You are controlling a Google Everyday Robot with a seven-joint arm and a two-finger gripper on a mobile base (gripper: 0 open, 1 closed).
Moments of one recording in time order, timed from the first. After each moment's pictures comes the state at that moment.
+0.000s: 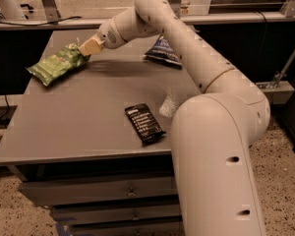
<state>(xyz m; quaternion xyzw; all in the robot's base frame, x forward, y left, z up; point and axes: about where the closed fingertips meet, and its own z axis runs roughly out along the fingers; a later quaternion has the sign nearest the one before) 0.756 0.182 0.872 -0.52 0.68 0.37 0.36</state>
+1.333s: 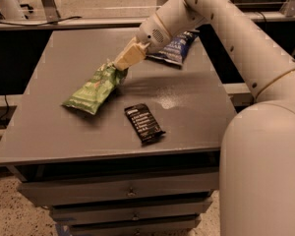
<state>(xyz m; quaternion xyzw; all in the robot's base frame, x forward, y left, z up) 0.635 0.063 0.897 -0.60 0.66 0.39 0.24</state>
